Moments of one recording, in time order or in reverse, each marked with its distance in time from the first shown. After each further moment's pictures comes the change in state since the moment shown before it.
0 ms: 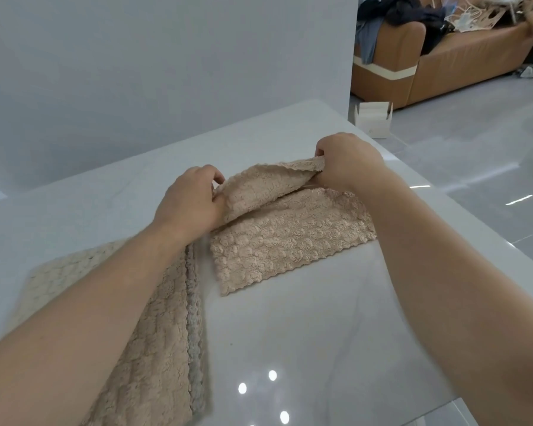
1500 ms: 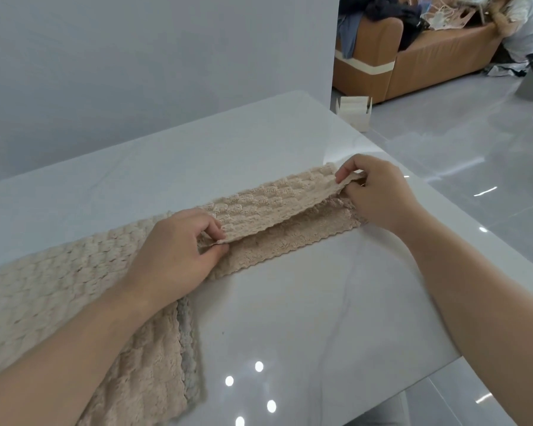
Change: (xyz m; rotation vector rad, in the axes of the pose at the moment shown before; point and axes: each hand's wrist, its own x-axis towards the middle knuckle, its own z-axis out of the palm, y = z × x) left_hand -0.090 0.002 -0.003 -0.234 -0.115 0.093; right_hand -0.098 0.033 0.007 0.616 0.169 0.157
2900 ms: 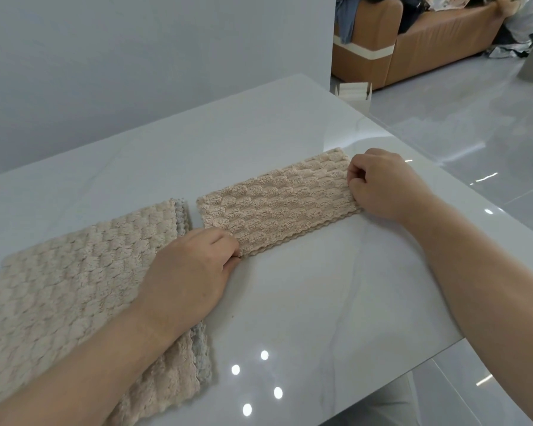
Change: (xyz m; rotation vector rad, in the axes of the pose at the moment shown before) left_hand -0.038 0.008 0.016 0.333 0.008 0.250; right_hand -0.007 0.009 0.004 -0.412 -0.080 -0.110
